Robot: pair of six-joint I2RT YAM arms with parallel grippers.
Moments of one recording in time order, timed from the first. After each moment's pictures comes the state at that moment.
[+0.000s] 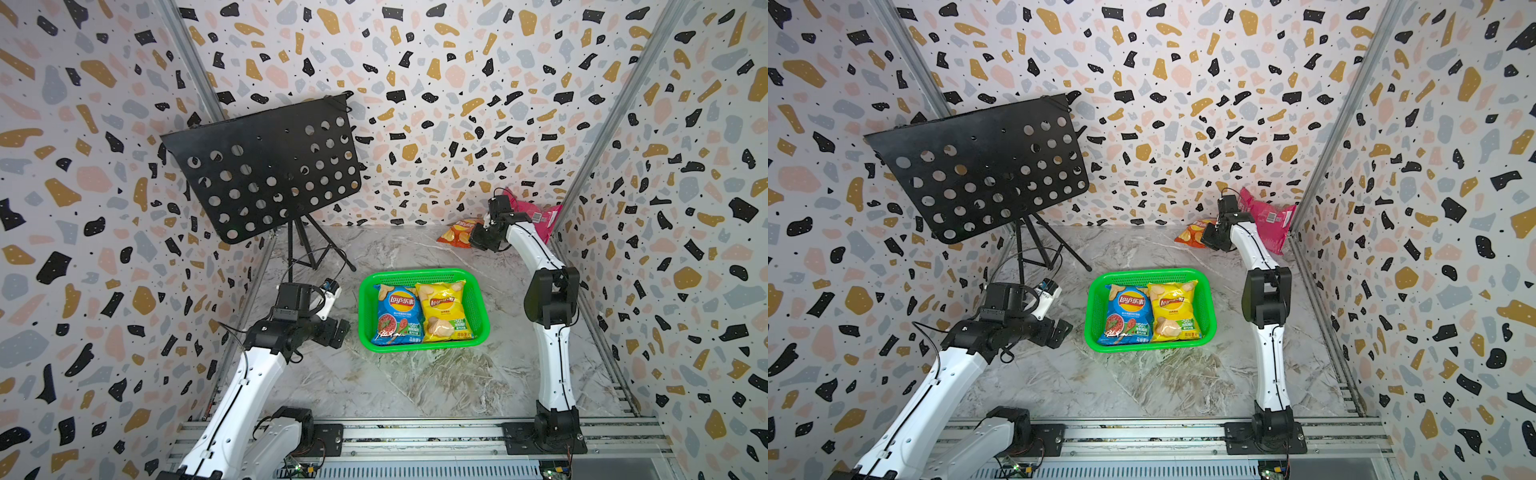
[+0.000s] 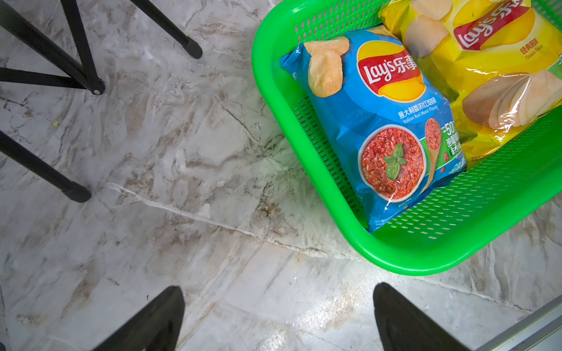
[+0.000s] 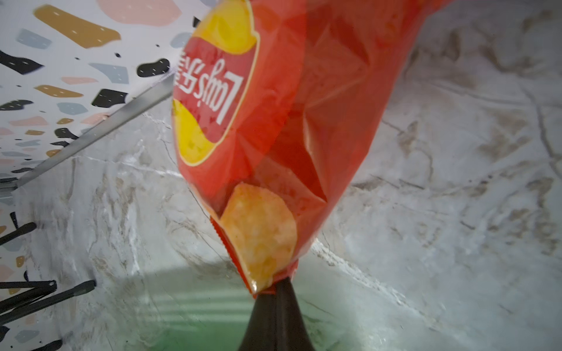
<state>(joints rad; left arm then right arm) -0.13 0.93 0.84 -0.84 0.22 0.26 0.15 2.37 2.22 -0.90 -0.25 0.50</state>
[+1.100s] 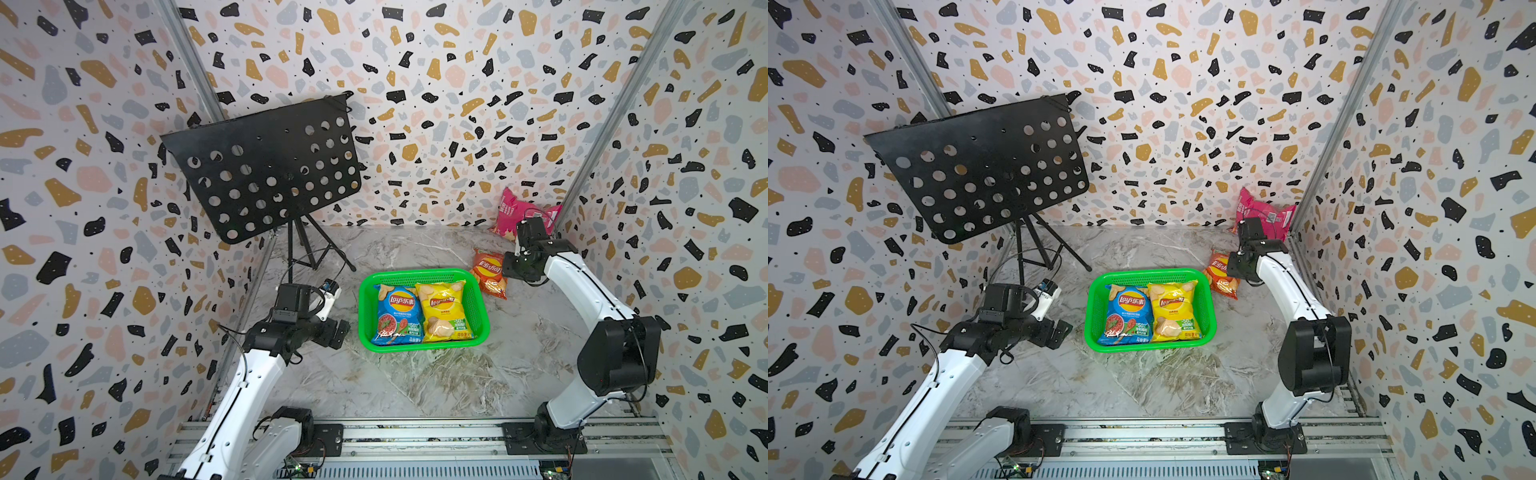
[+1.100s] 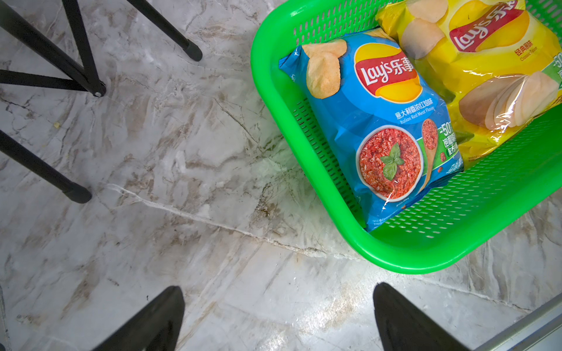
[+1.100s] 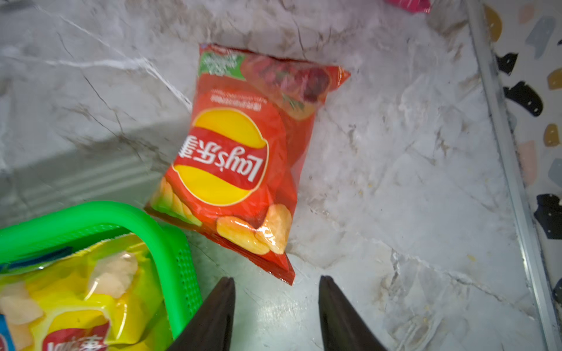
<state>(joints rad) -0.13 0.91 0.83 -0.84 0.23 0.26 0.15 1.66 1.50 -0.88 0.08 0.31</state>
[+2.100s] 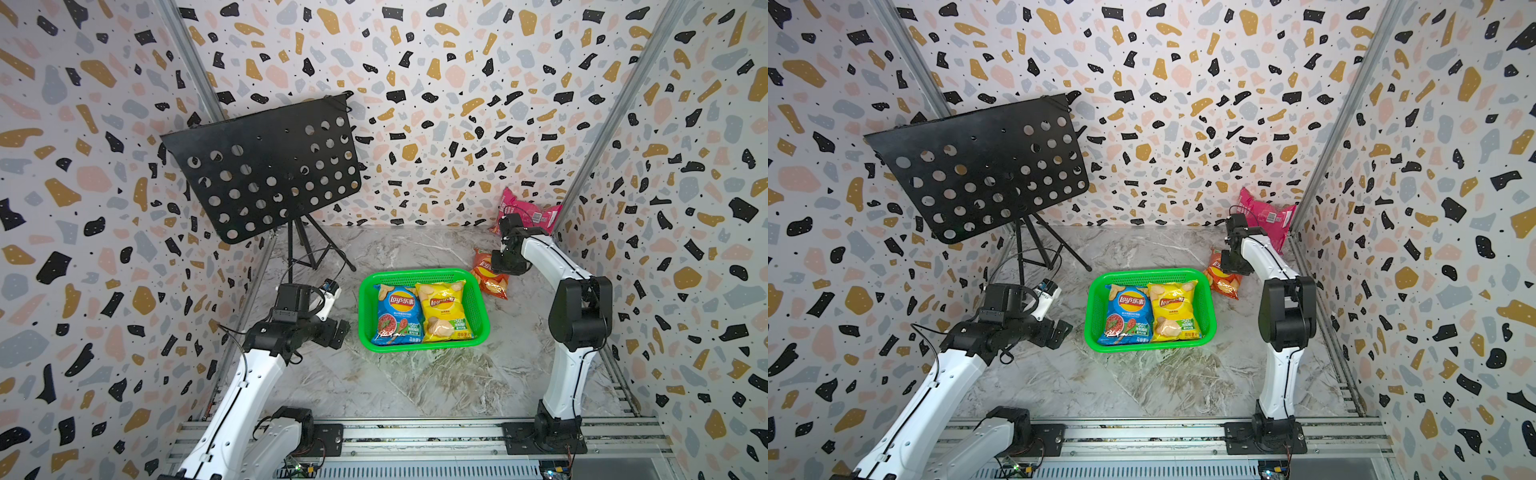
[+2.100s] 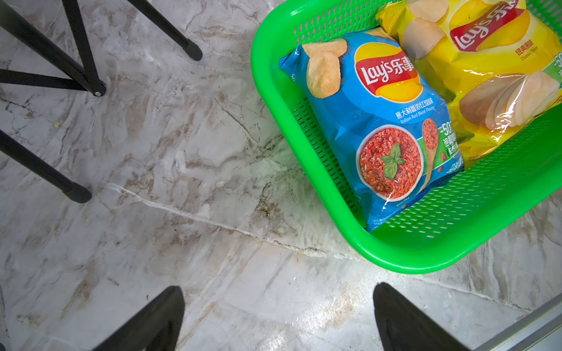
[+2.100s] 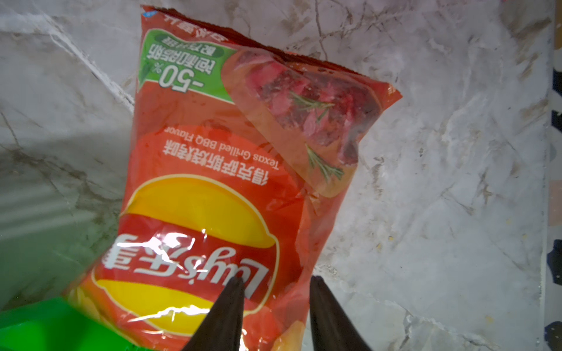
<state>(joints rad) -0.13 0.91 0.83 -0.84 0.23 0.26 0.13 2.03 1.75 -0.96 0.12 0.24</state>
